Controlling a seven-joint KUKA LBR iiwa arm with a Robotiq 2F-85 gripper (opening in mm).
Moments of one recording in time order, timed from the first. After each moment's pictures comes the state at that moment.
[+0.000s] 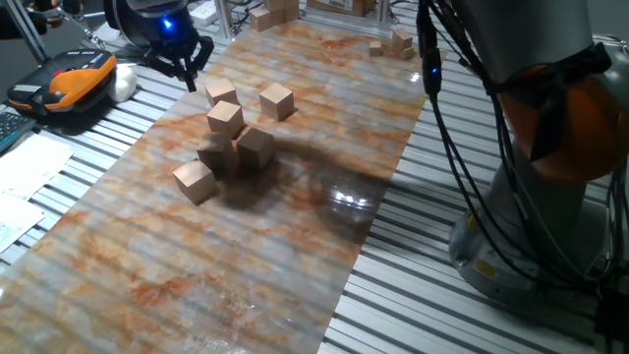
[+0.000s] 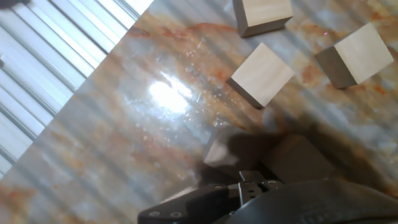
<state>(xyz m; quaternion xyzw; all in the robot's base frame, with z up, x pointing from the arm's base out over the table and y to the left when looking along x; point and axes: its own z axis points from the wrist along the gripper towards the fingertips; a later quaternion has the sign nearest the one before) 0.643 0.044 0.220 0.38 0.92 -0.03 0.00</state>
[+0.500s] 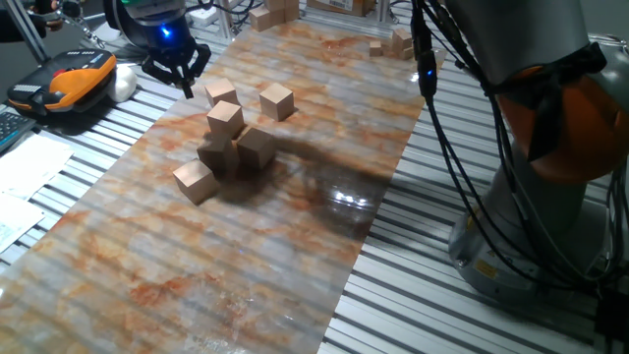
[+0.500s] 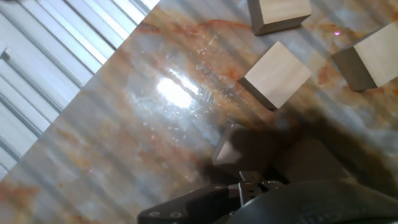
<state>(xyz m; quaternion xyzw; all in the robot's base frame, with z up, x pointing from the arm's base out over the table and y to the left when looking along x) 0.650 0.044 0.207 0.38 0.93 -0.01 0.00</state>
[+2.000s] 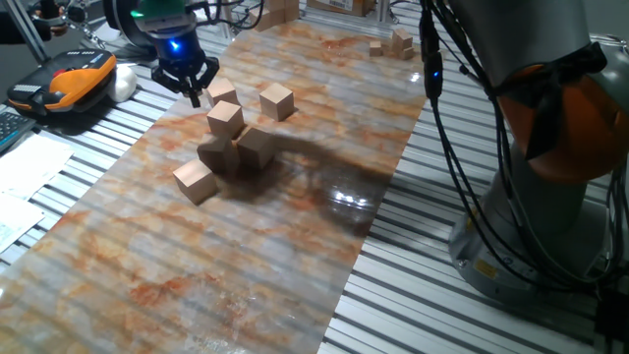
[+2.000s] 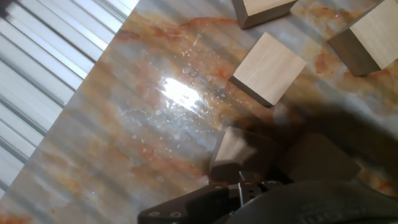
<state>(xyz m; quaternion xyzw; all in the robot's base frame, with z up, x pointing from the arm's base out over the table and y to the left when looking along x) 0.640 0.036 0.177 0.43 0.90 0.00 0.01</state>
